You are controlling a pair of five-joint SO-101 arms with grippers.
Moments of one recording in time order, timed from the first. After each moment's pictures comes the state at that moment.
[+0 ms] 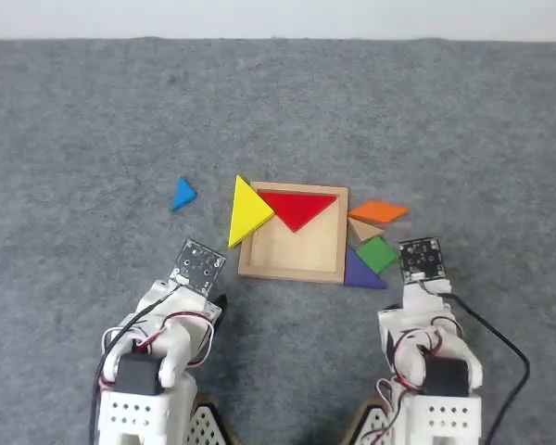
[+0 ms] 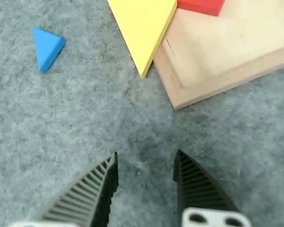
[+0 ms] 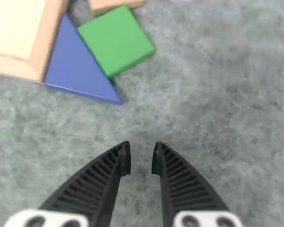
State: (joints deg) left arm -0.9 -102.7 96.9 73.5 -15.8; right arm -2.7 -103.1 95.6 74.7 9.8
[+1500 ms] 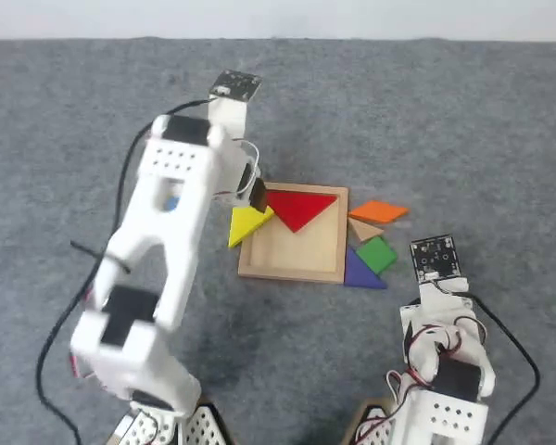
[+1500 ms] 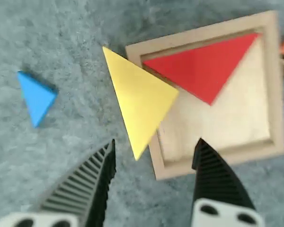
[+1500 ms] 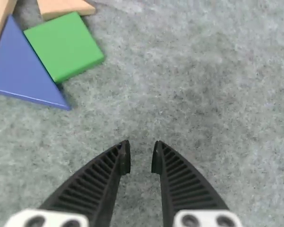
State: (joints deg) left arm 4.9 13.9 -3.2 85.9 0.6; right arm 10.2 -103.1 95.6 69.6 23.5
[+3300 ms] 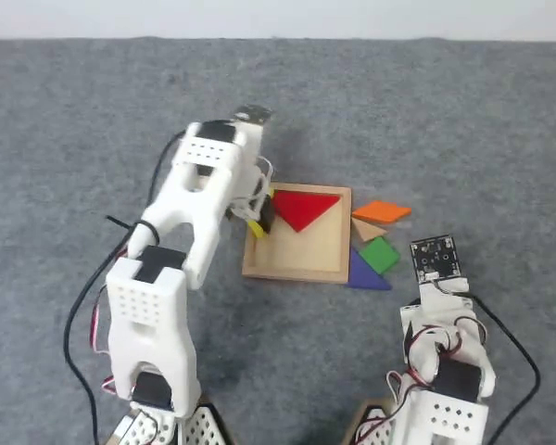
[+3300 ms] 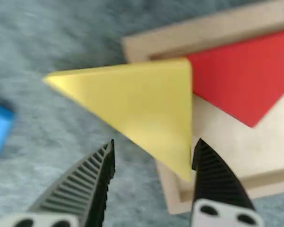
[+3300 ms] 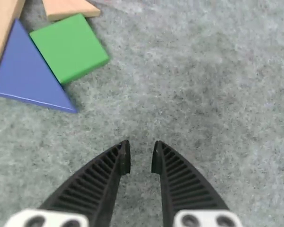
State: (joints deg) left arm 4.7 32.7 -10.8 83.8 -0.7; right arm 10.2 -103.1 95.6 69.6 23.5
